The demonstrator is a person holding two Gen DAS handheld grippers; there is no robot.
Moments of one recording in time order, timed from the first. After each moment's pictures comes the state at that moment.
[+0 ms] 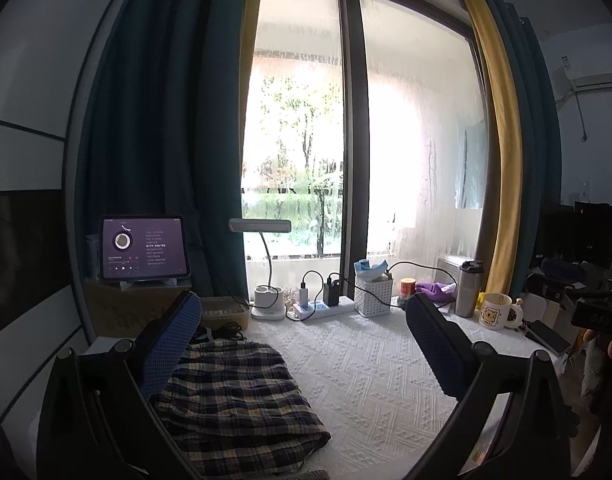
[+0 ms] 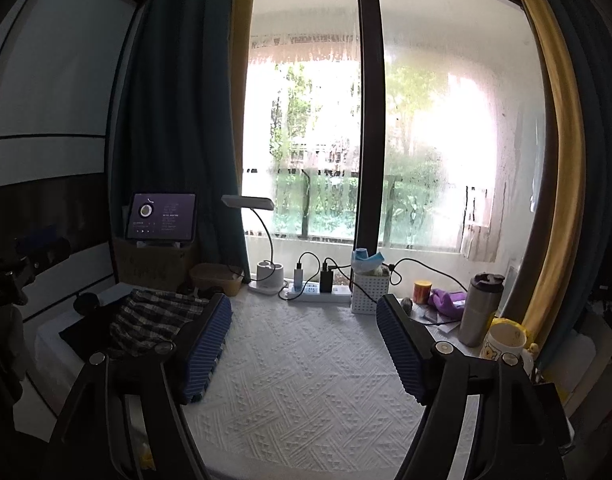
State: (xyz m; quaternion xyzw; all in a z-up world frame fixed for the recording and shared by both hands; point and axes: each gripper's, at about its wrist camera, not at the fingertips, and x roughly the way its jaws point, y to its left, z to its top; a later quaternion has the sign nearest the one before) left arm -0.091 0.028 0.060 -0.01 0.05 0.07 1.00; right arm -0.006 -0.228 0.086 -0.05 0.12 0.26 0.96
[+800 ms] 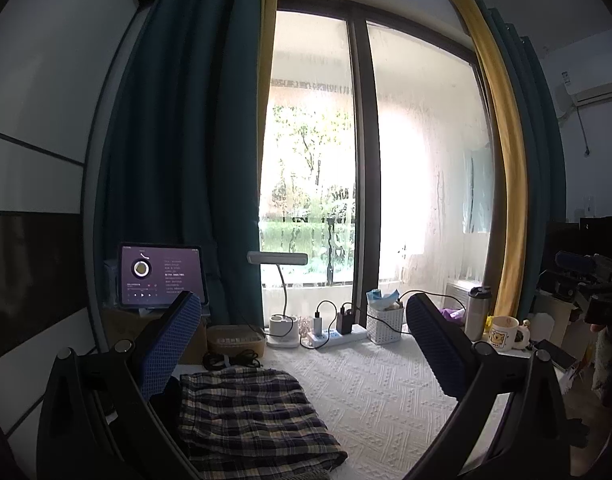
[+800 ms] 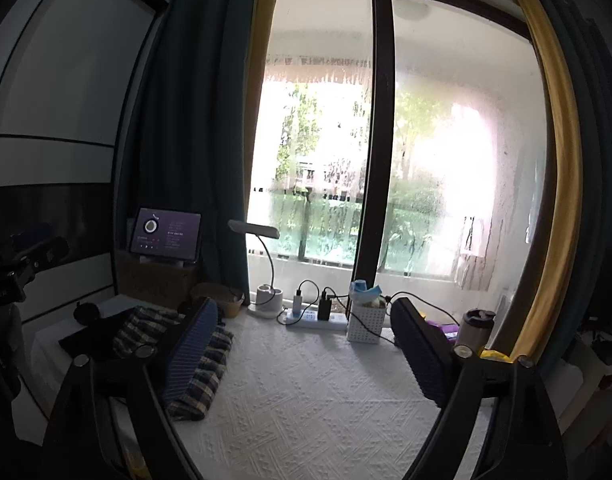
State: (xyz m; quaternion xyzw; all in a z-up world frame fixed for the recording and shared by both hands) left arm -0.116 0.041 0.076 -0.01 0.00 0.09 1.00; right arm -0.031 -0.214 0.118 -0.07 0.07 0.26 0.96
